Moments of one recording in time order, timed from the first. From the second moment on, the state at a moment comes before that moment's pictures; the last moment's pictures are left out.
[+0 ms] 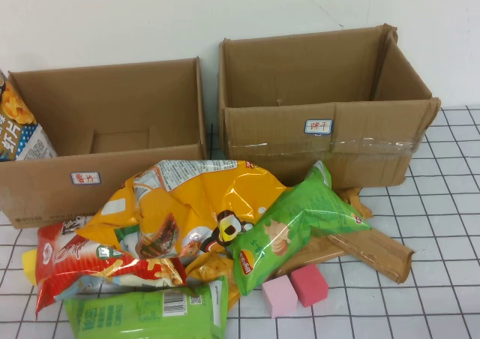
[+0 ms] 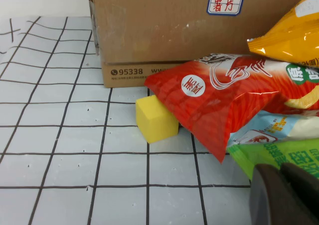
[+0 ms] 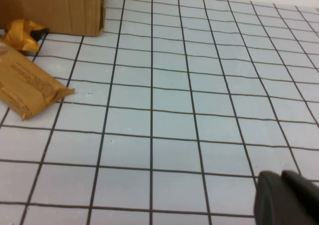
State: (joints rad) right arm -0.03 -0.01 0.02 -0.09 0.42 -0.06; left arm -0.05 -0.01 0.02 -0.14 0.36 0.05
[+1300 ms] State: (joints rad) right arm -0.03 -0.01 0.03 0.58 0.43 0.11; left arm -0.05 -0.01 0.03 -1.02 0.28 -0.02
